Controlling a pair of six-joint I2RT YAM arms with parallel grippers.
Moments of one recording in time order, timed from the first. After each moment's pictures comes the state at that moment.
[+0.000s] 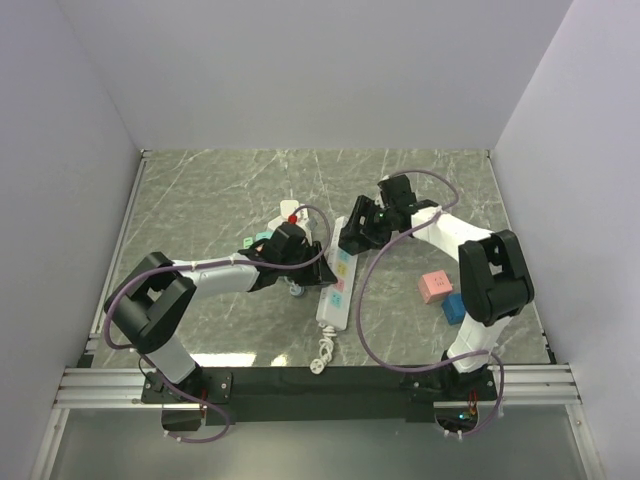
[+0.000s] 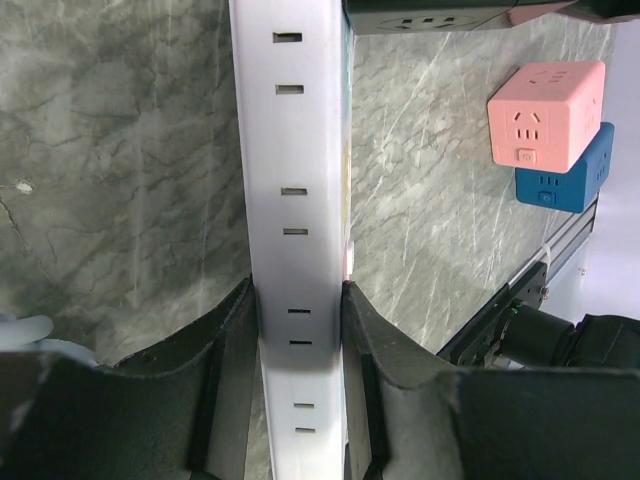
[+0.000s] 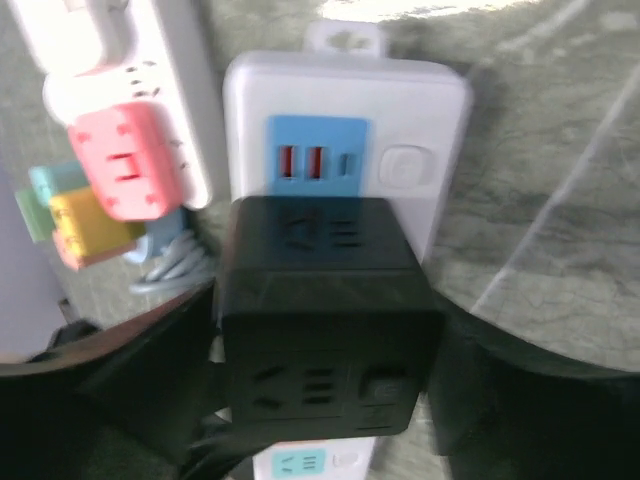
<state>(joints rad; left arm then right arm) -0.75 1.63 0.84 0.08 0.27 -0.83 0.34 1.73 1.13 -0.32 -0.38 0.67</state>
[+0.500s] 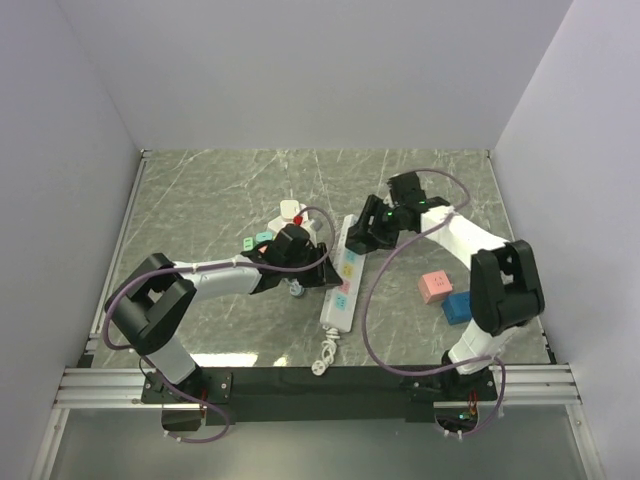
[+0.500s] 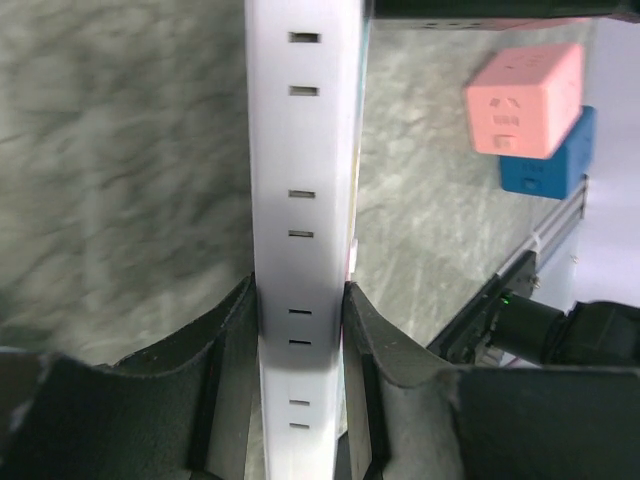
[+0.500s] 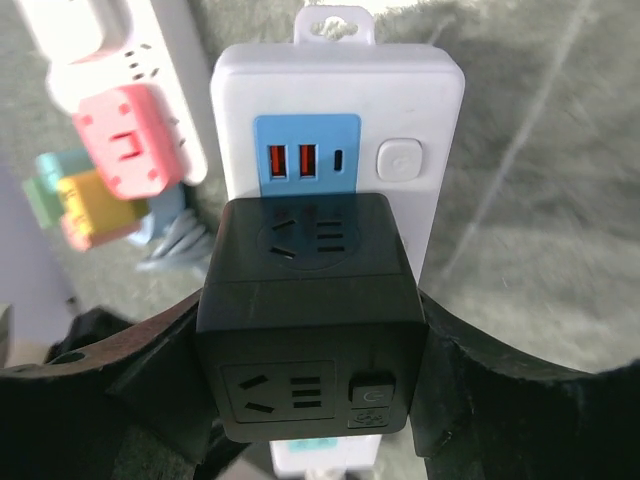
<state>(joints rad) -0.76 1.64 0.84 0.09 0.26 -0.84 0.33 1.70 1.16 -0.43 -0.34 0.68</state>
